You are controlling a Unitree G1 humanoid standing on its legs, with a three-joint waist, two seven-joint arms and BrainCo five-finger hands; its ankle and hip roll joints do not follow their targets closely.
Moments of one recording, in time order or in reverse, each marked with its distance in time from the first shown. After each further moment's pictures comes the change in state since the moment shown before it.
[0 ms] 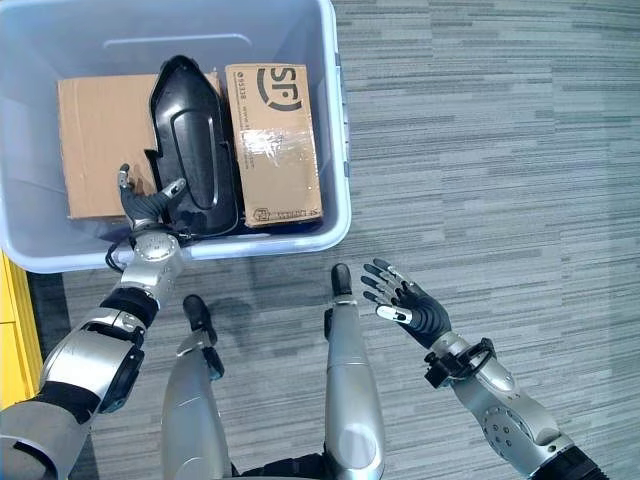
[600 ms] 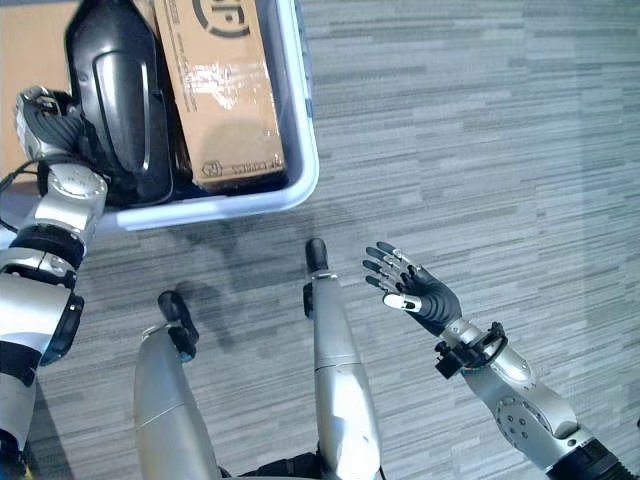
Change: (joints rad) left arm -0.257 0.263 -0.219 0.201 0.328 0.175 -0.014; right arm -0.001 -0.057 -0.077 -0.058 0.033 0.016 0.027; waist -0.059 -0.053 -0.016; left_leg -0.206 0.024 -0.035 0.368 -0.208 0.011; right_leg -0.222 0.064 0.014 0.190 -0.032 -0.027
